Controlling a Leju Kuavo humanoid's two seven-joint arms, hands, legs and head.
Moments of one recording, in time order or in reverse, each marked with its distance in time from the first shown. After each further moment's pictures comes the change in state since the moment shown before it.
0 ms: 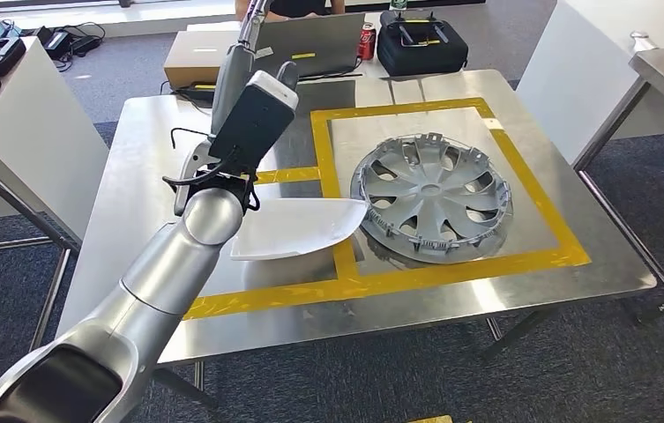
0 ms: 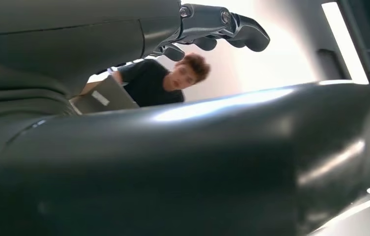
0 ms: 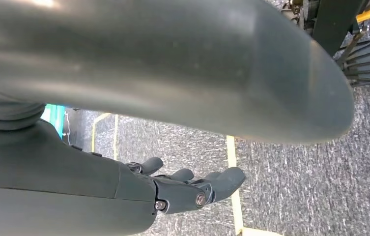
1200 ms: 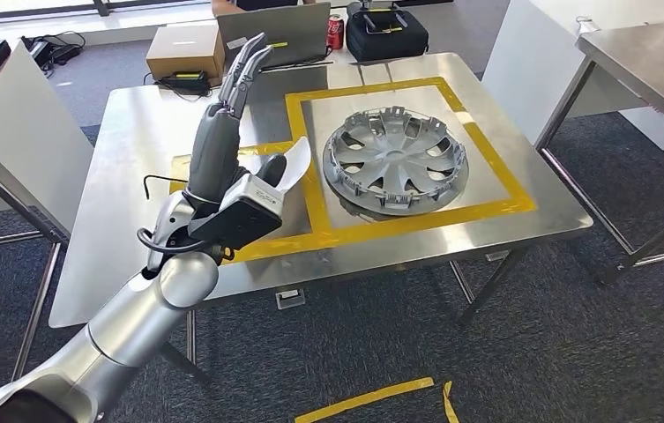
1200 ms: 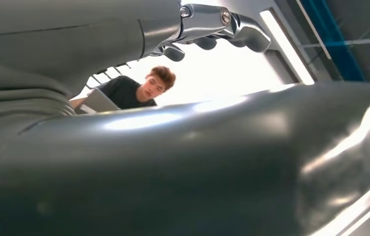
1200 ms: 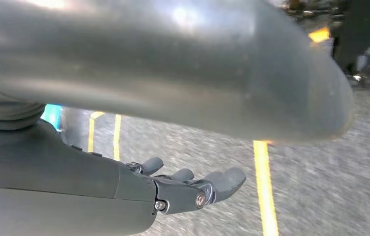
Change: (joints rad) left arm 0.141 0.195 -0.153 -0.269 -0.084 0.066 0.028; right arm 0.008 -0.007 0.001 -0.001 0.052 0.024 -0.023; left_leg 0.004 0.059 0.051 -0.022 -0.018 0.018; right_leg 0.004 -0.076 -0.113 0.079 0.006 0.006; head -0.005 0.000
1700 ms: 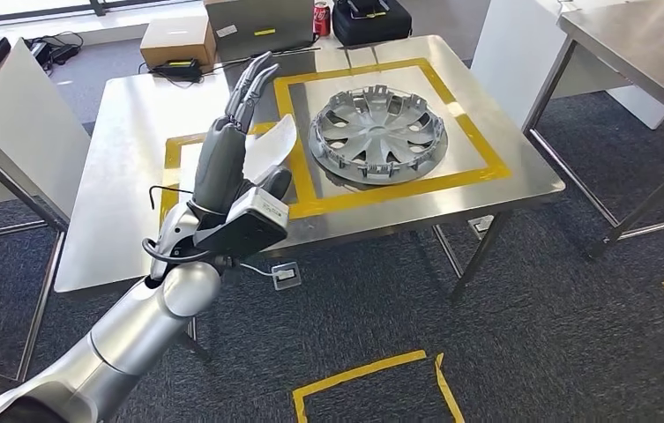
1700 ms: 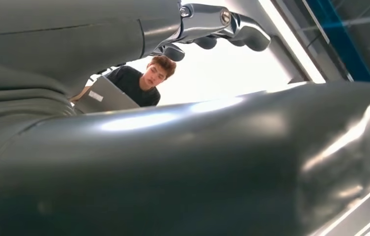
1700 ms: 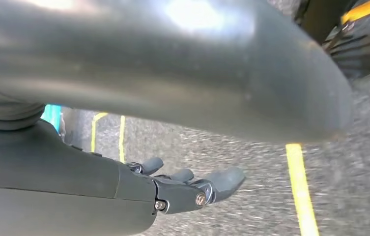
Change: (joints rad) left arm 0.022 0.014 -0.018 -0.001 -0.010 -0.008 0.010; right arm 0.006 -0.008 0.000 0.000 -0.013 0.001 -0.015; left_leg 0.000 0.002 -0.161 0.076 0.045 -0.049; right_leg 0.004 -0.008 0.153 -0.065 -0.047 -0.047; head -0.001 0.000
